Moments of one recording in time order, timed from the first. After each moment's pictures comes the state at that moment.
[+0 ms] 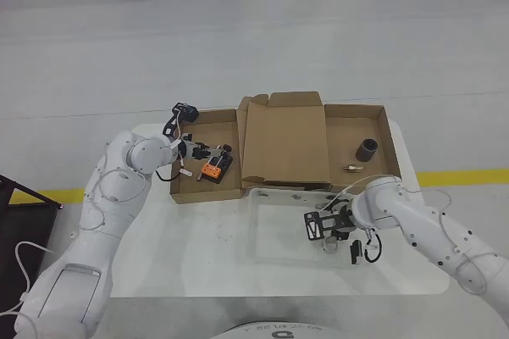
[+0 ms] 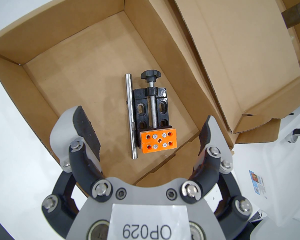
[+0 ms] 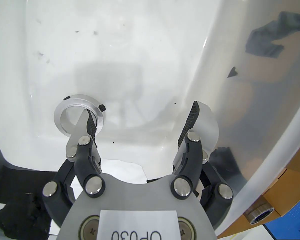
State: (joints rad) left arm 0.86 -1.19 -1.11 -1.11 0.77 -0.33 -0.91; right arm -1.07 -0.73 0.71 -1.71 -1.20 -0.91 0.72
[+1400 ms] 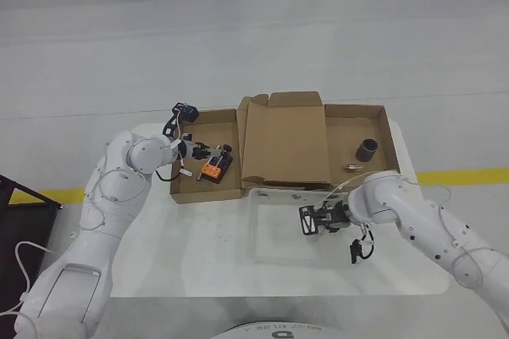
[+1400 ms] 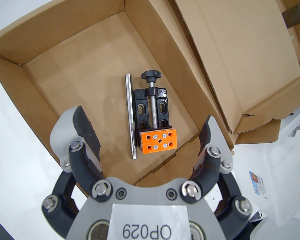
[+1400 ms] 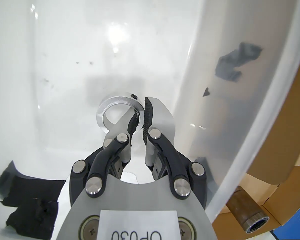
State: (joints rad) left arm 0.86 -1.19 -1.11 -1.11 0.77 -0.33 -0.91; right arm -1.07 -0.75 0.75 -1.71 -1.14 -0.96 0.66
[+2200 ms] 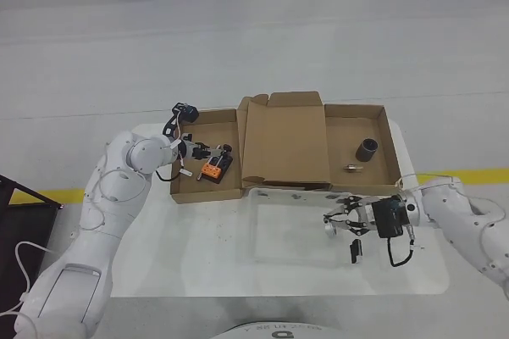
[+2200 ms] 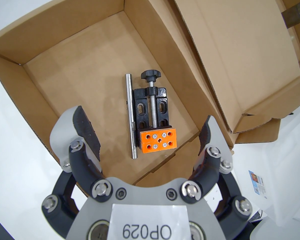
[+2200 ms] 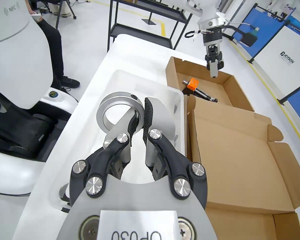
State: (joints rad) left arm 0.86 -1.19 -1.11 -1.11 0.77 -0.33 -0.91; right arm -1.27 -0.57 0.99 -1.62 -1.68 -1.00 -0.84
